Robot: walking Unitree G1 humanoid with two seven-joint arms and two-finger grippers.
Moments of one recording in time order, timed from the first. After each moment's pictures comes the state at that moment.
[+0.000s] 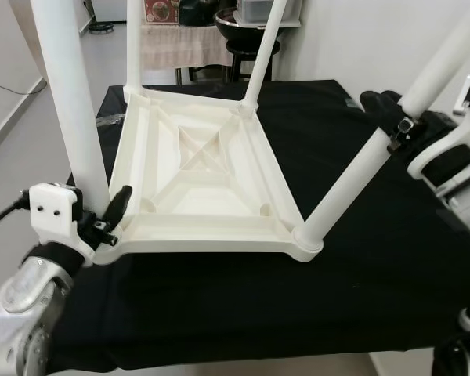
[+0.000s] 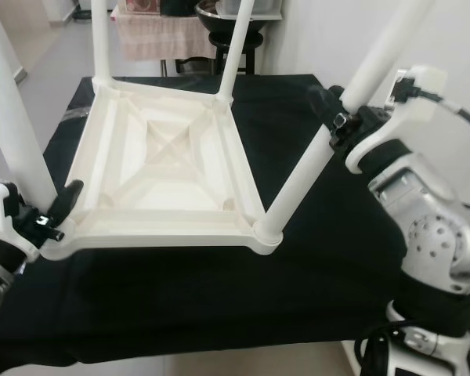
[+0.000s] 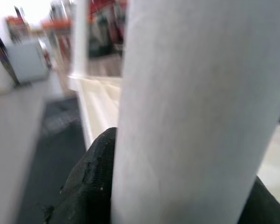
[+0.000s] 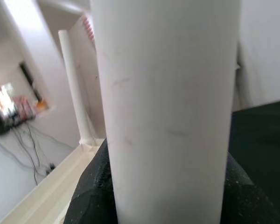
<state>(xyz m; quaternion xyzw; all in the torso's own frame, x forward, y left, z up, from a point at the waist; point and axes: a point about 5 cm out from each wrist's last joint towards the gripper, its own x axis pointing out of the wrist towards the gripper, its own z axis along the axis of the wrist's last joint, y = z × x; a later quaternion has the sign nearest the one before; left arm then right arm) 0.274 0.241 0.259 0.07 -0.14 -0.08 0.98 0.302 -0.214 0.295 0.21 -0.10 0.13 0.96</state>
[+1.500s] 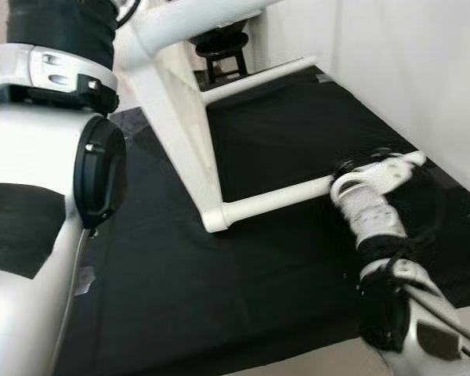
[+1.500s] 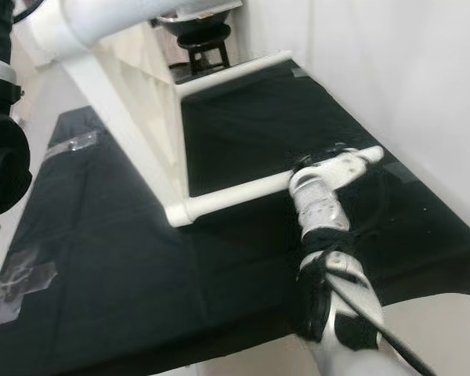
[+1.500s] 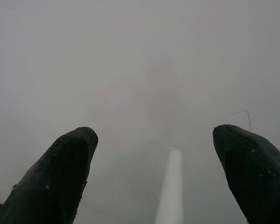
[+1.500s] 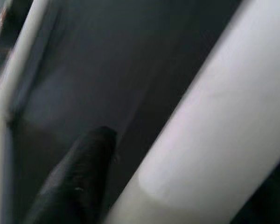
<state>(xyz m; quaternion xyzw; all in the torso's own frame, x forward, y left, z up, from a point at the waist) 0.319 0.080 0.533 0.04 -0.35 -0.48 0.80 0.382 -0.188 0.135 0.34 0.16 -0.16 0.91</state>
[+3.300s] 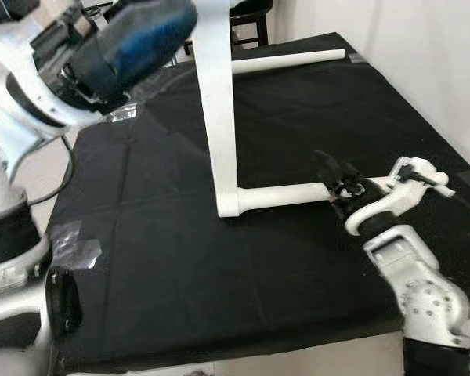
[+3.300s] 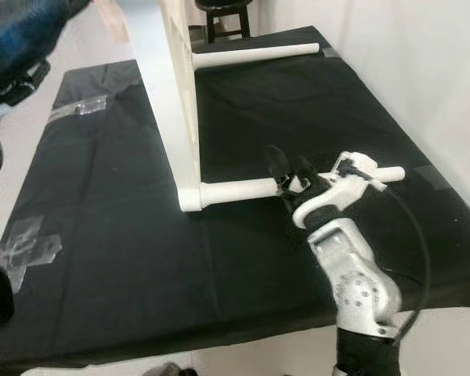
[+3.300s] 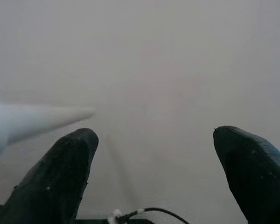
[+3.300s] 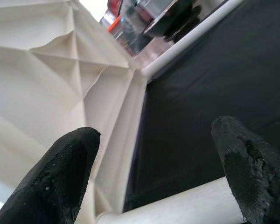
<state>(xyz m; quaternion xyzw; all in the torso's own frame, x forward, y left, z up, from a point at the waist) 0.245 0.162 0.363 -0.16 -0.27 -0.63 0.71 0.296 -0.189 0.199 0.30 -0.05 0.12 0.95</state>
